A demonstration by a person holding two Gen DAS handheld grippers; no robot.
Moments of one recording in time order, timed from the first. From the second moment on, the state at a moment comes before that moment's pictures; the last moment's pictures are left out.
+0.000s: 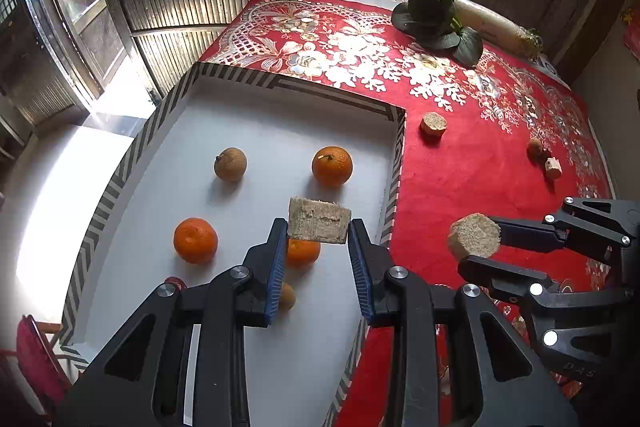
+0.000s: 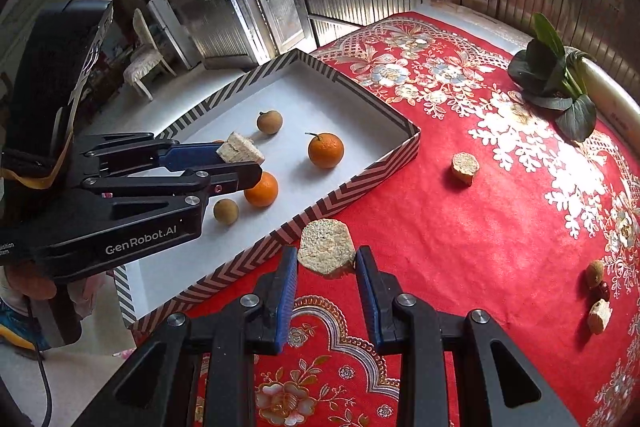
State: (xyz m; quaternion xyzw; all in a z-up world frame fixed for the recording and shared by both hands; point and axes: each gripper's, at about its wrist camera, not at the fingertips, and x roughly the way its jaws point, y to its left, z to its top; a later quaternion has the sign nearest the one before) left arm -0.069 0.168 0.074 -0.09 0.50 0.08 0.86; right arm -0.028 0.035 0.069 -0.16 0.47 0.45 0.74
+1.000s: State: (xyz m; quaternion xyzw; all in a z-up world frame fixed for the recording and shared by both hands) left arm -0.105 0.231 0.058 -0.14 0.51 0.15 0.84; right arm -0.057 0.090 0.061 -0.20 0.47 0.51 0.69
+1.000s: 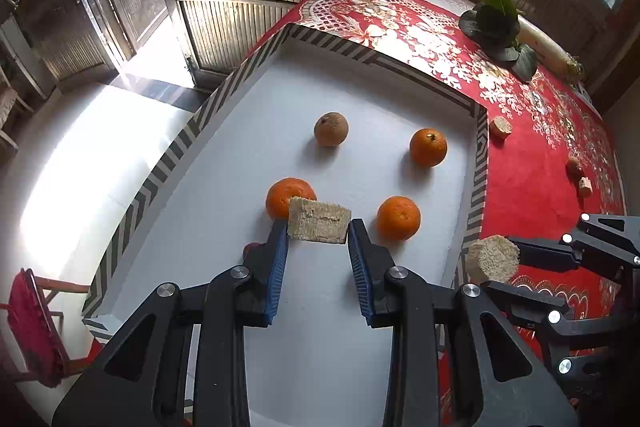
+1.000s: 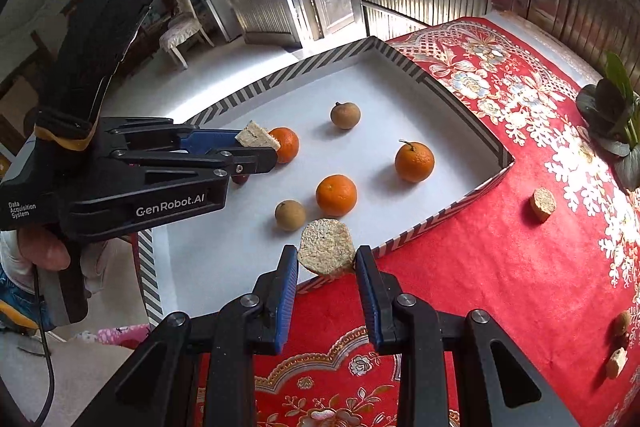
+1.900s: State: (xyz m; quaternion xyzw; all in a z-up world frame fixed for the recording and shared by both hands) left arm -0.107 0.296 0.028 -0.21 0.52 0.20 0.80; right arm -0.100 0.164 0.008 -0.25 0.49 0.56 0.62
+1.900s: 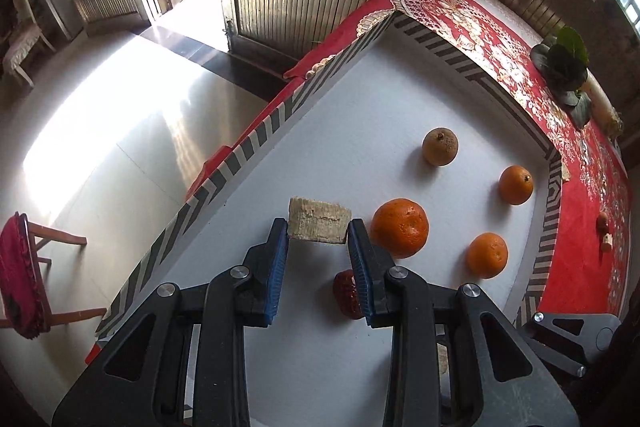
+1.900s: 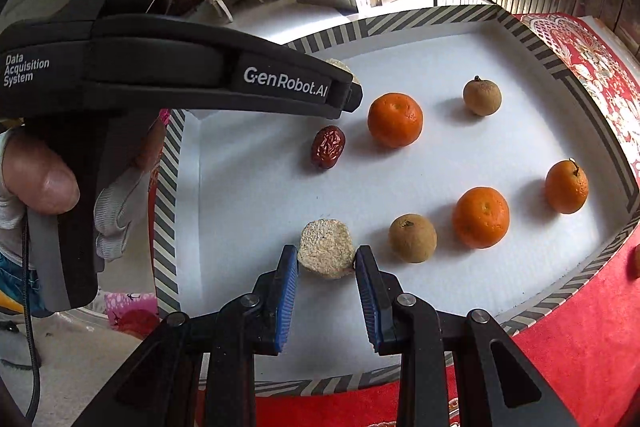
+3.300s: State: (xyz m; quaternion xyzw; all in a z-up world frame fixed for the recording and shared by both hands) left arm -0.081 0.254 0.066 -0.16 0.49 0.20 0.83; right arm -0.054 0.105 0.052 -0.18 0.47 0.52 0.70
